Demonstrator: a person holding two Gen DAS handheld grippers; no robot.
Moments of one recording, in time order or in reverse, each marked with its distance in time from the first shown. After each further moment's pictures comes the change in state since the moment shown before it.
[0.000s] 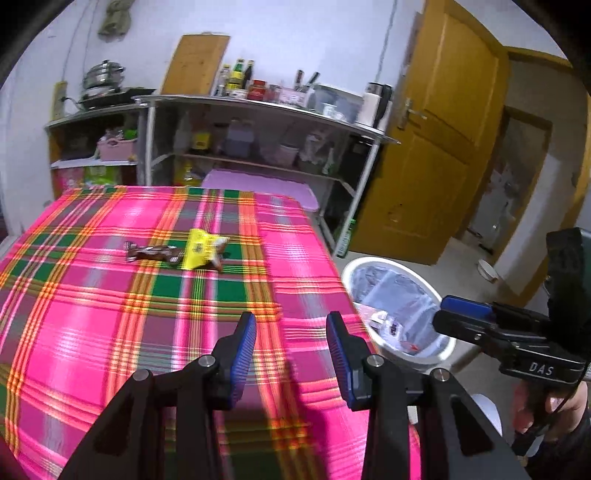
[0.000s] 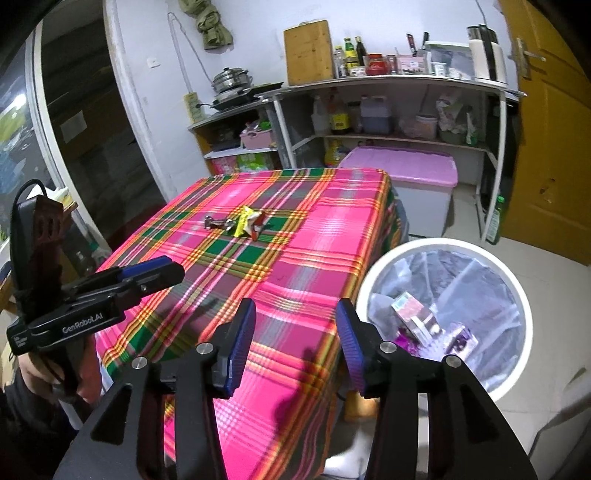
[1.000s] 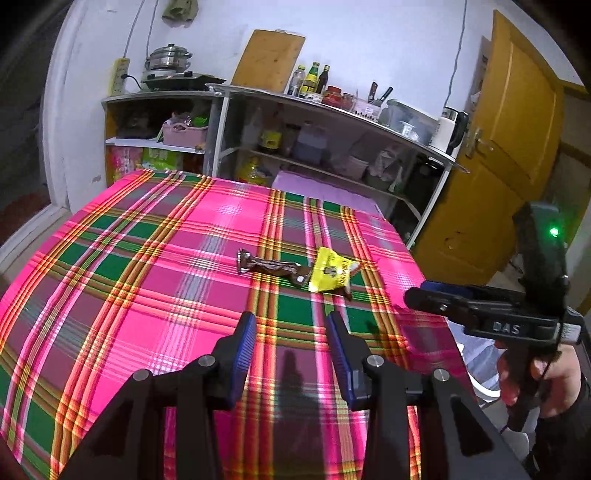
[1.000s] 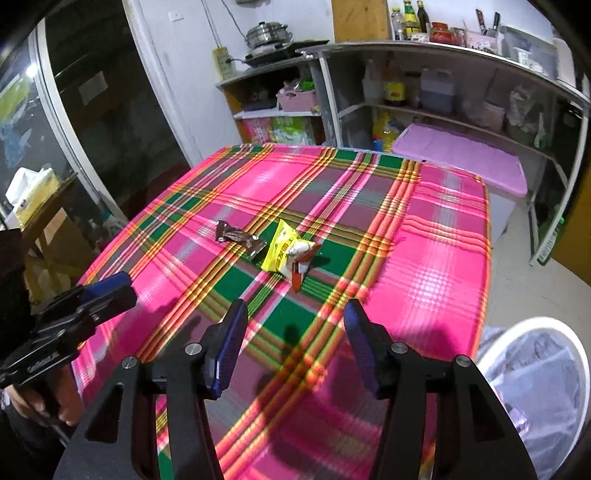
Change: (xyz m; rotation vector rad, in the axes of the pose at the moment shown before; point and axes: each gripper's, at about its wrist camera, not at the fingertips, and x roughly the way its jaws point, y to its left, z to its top) left arm 0.011 0.117 0.020 -0.137 -0.021 0.151; right arm 0.159 0.039 0.080 -0.095 0.175 0.109
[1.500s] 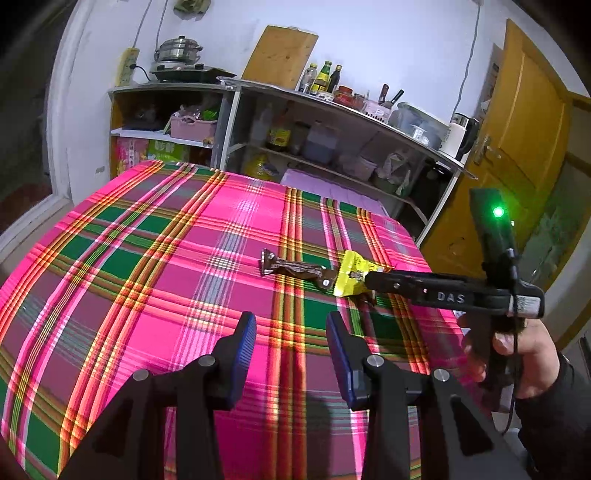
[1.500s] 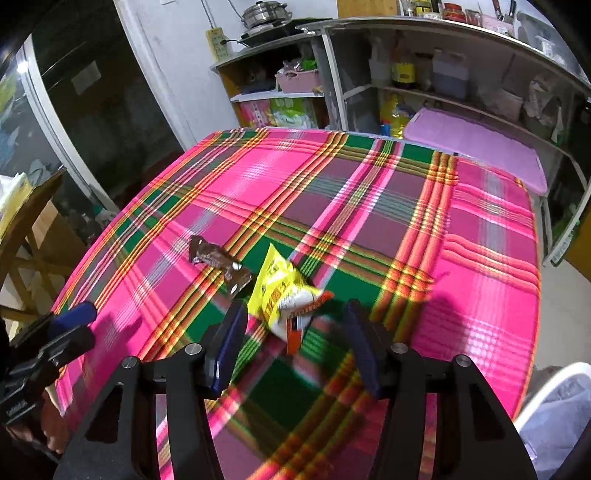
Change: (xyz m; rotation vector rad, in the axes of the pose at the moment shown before) left arm 0.014 0.029 0.003 -0.037 0.009 -0.003; right arm 0.067 -0.004 0.033 0.021 0.071 0.009
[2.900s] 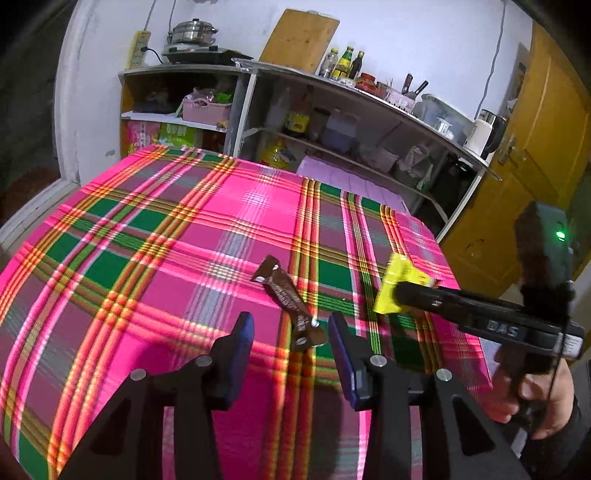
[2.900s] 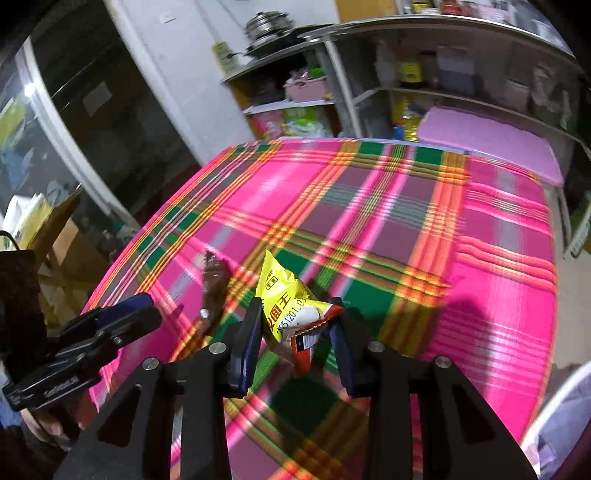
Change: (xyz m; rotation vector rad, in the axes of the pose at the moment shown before) left arm 0.047 -0.002 0.023 -0.045 0.062 0.060; right arm -0.016 -0.015 -0.002 0.059 -0.056 0.090
